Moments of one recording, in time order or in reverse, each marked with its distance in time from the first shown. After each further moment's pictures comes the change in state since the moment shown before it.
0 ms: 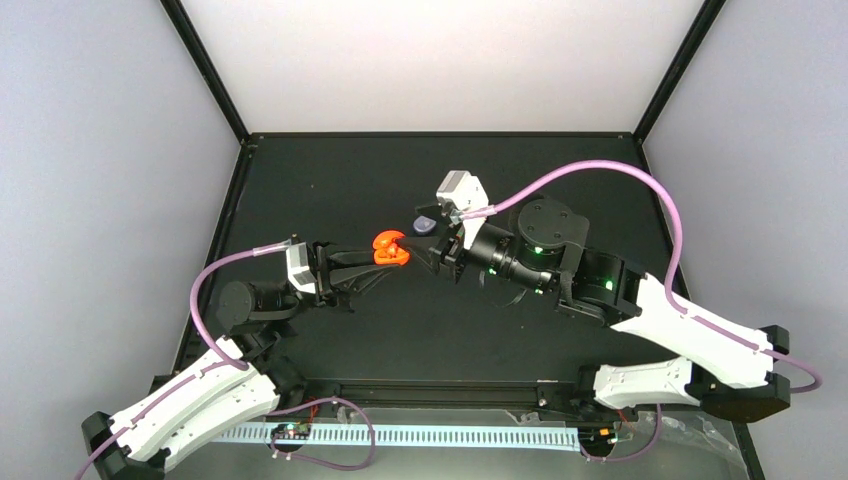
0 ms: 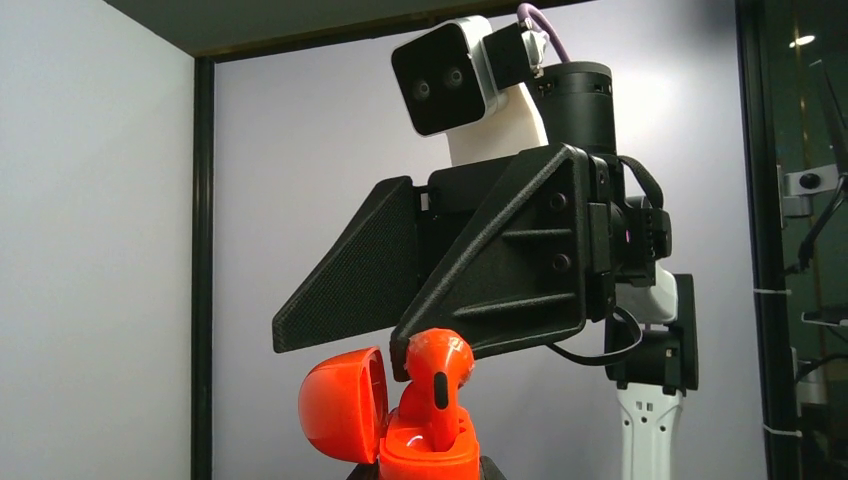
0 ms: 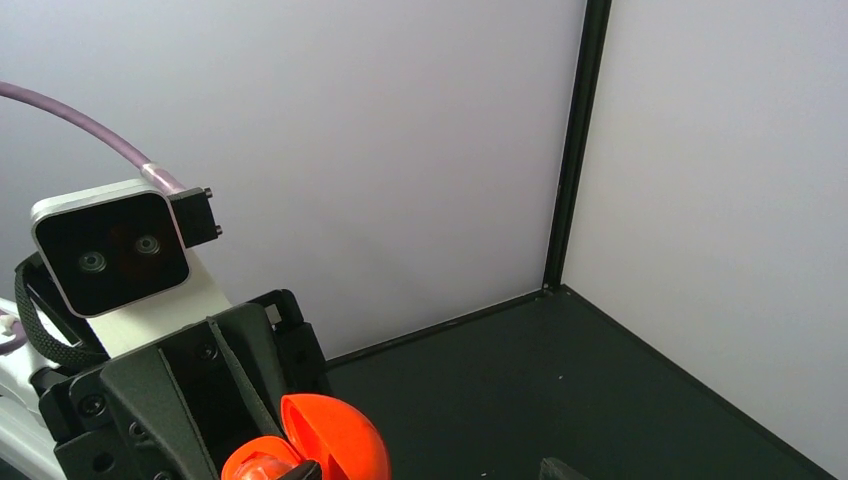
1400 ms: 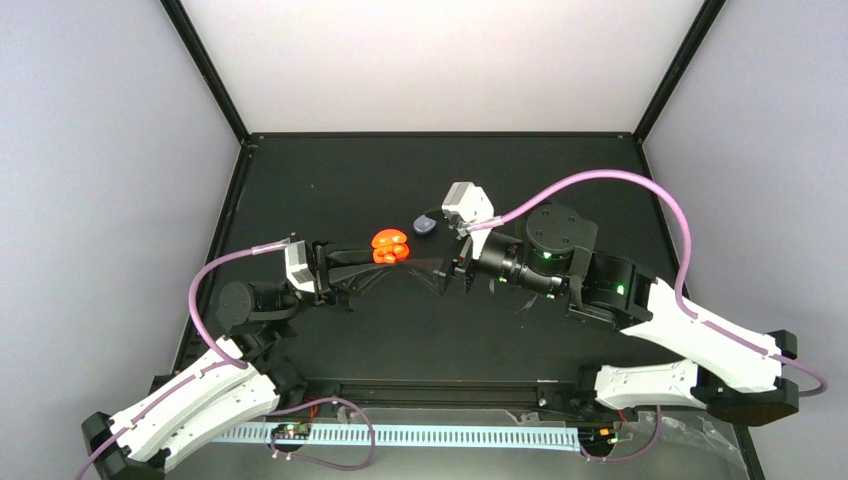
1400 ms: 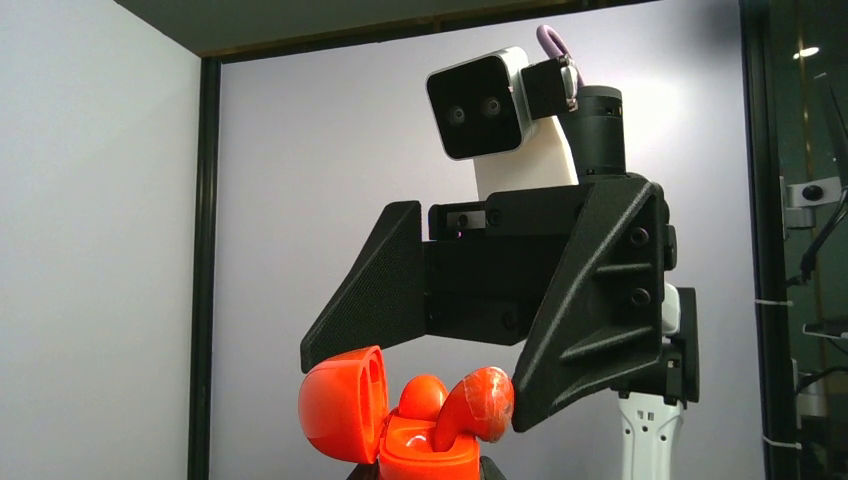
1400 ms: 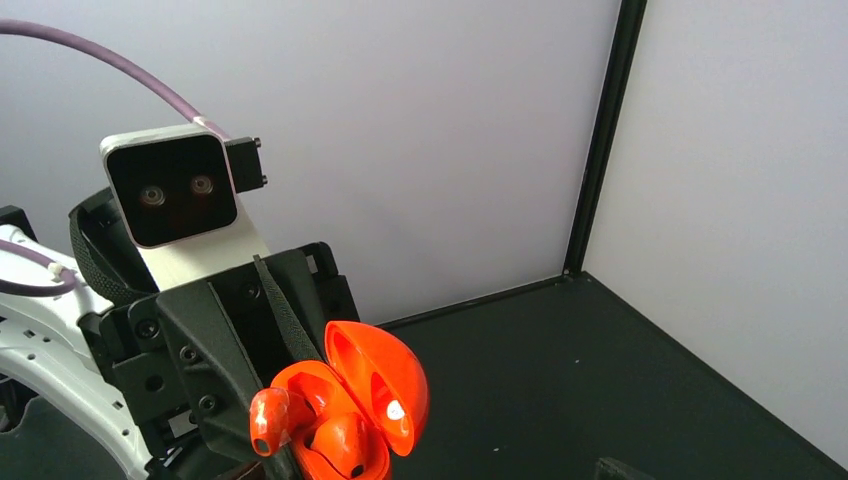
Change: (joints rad) left arm 0.000 0.000 0.000 0.003 -0.008 -0.020; right arm 0.000 -0.045 -0.026 -0.048 -0.054 -0.019
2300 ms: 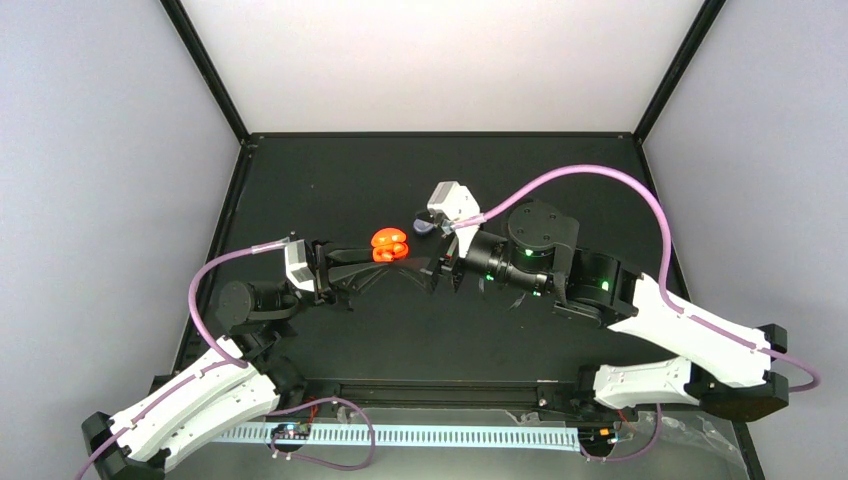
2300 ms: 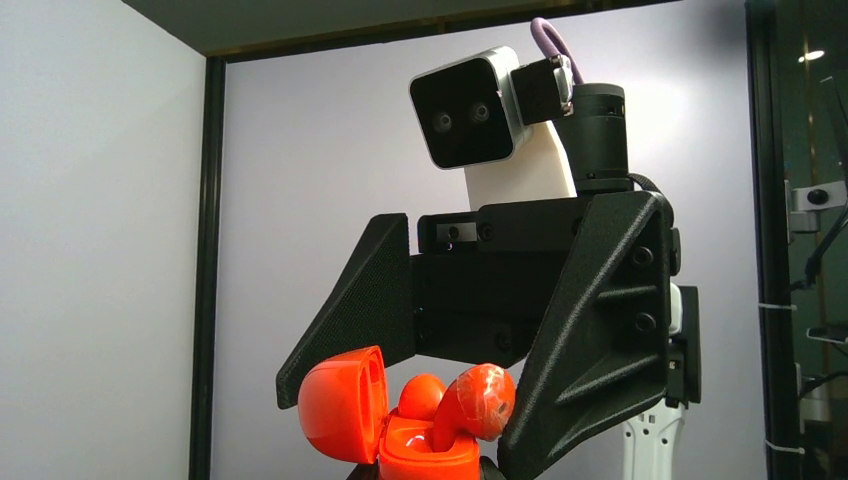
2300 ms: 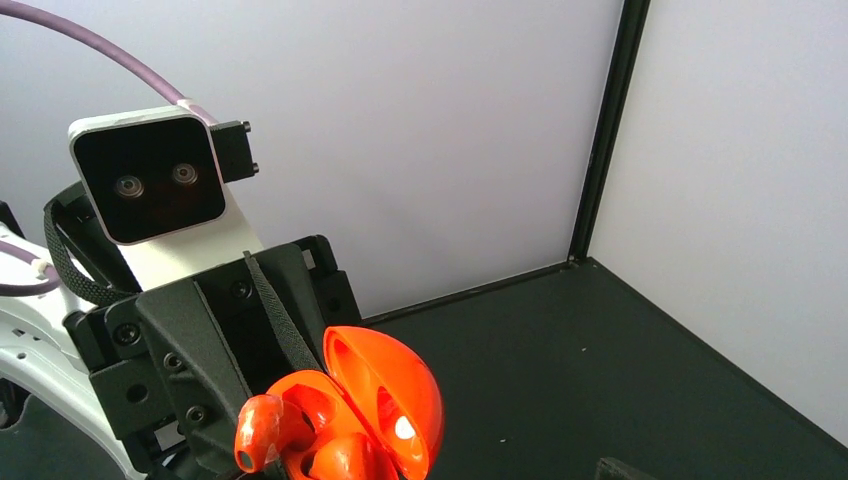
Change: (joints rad) left arm 0.000 0.000 0.000 0.000 -0.004 -0.007; right arm 0.001 0.050 0.016 -0.004 0.010 0.013
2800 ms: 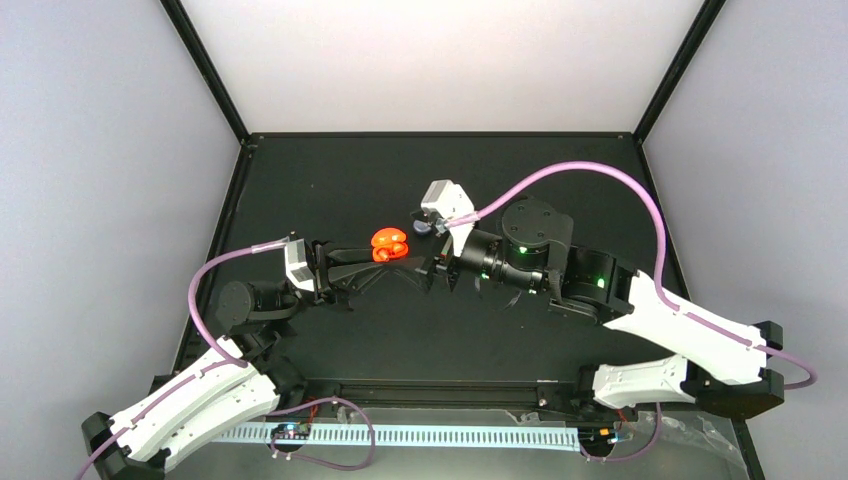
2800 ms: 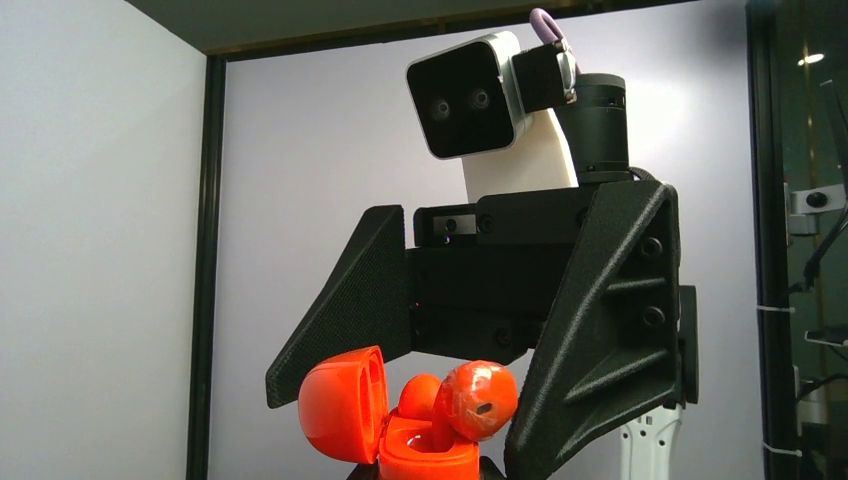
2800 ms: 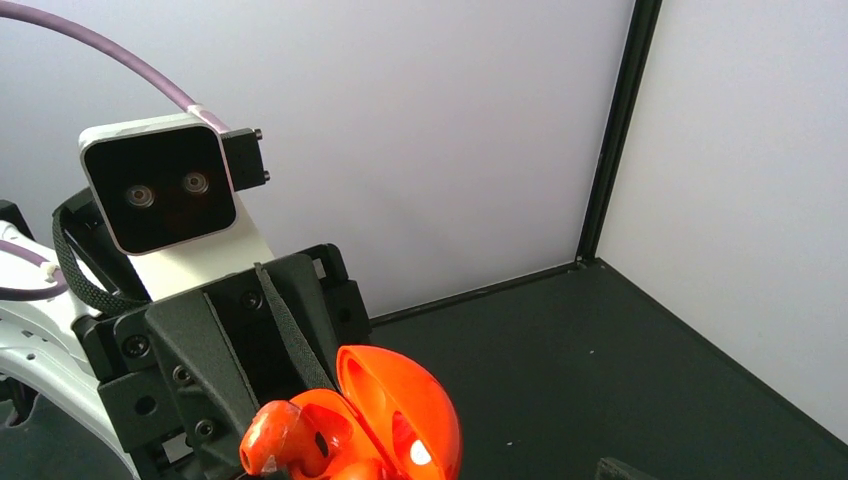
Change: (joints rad) left arm 0.000 0.000 0.000 0.000 -0.002 -0.009; right arm 0.005 0.027 0.031 -0.010 -0.008 0.003
